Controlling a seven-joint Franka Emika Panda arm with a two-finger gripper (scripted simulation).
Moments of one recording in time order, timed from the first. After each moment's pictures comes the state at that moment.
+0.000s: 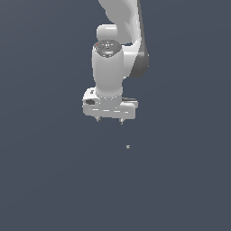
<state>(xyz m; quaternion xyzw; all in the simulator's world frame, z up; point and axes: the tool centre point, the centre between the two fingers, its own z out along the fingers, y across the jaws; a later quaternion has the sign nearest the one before) 0.009 -0.024 0.202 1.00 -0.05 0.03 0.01</state>
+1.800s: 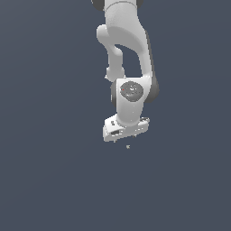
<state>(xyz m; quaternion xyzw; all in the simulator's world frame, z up) 0.038 0.044 0.101 0.99 0.14 0.00 0.01</state>
